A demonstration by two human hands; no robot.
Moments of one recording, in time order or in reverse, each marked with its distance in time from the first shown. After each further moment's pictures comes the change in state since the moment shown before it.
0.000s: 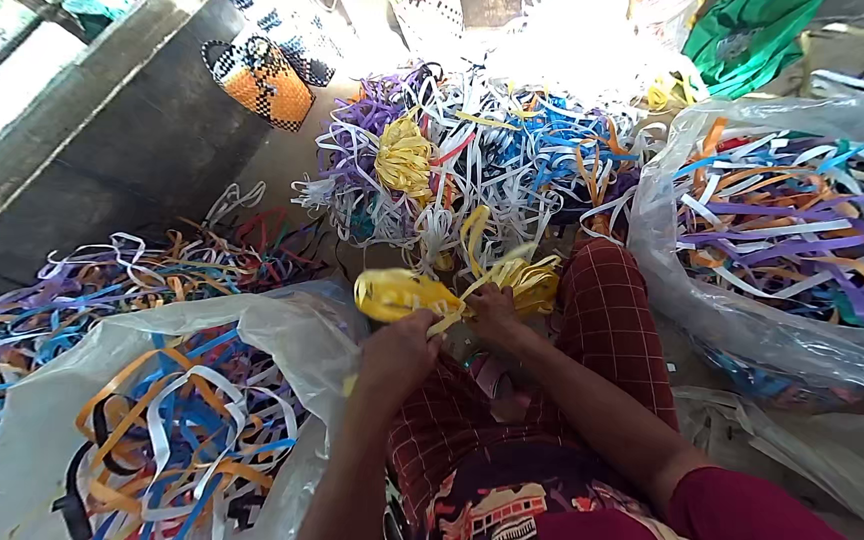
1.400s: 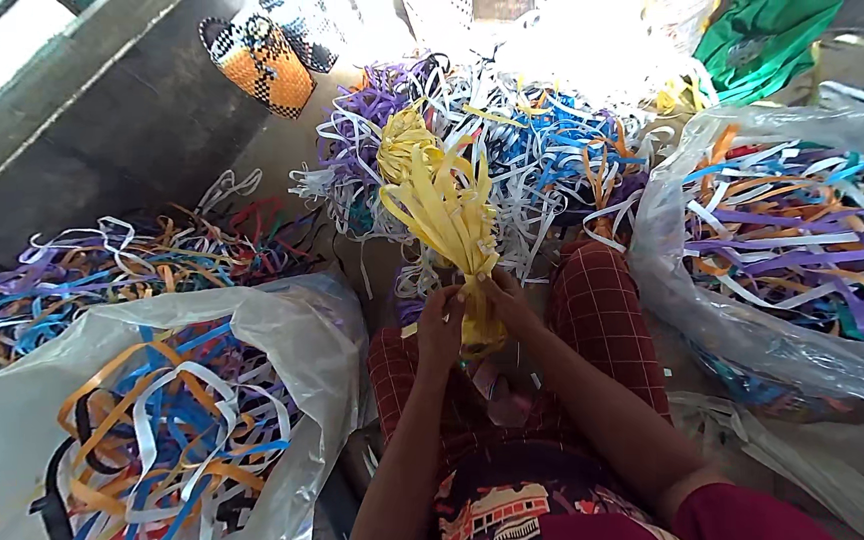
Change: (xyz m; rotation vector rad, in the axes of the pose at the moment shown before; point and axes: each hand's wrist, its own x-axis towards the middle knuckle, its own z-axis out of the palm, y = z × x) left_hand 0.078 -0.002 0.101 -0.999 0.550 0.137; right_hand -0.013 -0.009 -0.027 1.118 0.351 -0.014
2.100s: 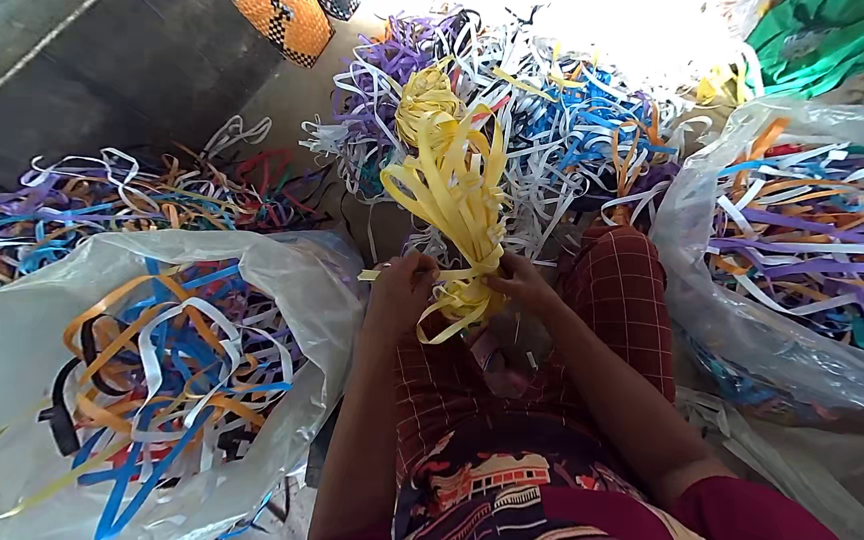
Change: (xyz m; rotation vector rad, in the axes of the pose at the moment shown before) left_hand -0.001 0.015 -0.085 0.434 -0.103 0.181; right_hand 0.000 0.008 -0.015 -0.170 -0.335 0.020
